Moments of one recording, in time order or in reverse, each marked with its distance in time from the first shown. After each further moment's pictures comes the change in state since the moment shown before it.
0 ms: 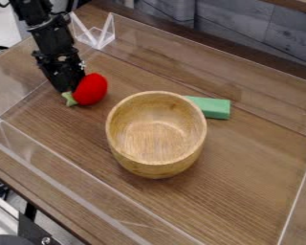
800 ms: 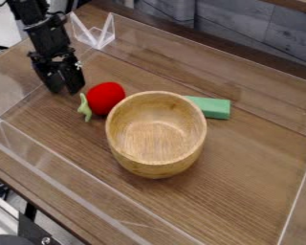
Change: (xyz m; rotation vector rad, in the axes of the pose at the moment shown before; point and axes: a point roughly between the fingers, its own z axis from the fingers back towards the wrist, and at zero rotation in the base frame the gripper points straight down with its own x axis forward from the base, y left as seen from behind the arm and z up) arm -0.007 0.003 0.006 -0.002 0.017 0.031
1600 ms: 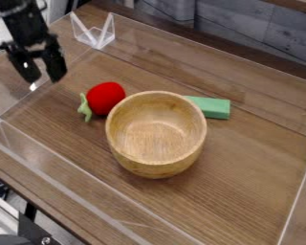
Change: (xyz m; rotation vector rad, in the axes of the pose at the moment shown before) arm -0.013 -0.006 0.045 0.027 -0.093 0.174
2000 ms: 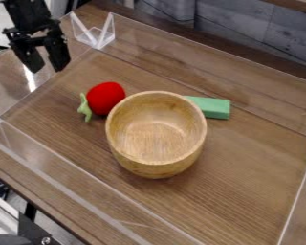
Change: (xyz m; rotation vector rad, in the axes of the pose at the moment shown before) arm 0.003 -0.010 0.005 -0.023 0.018 -0.039
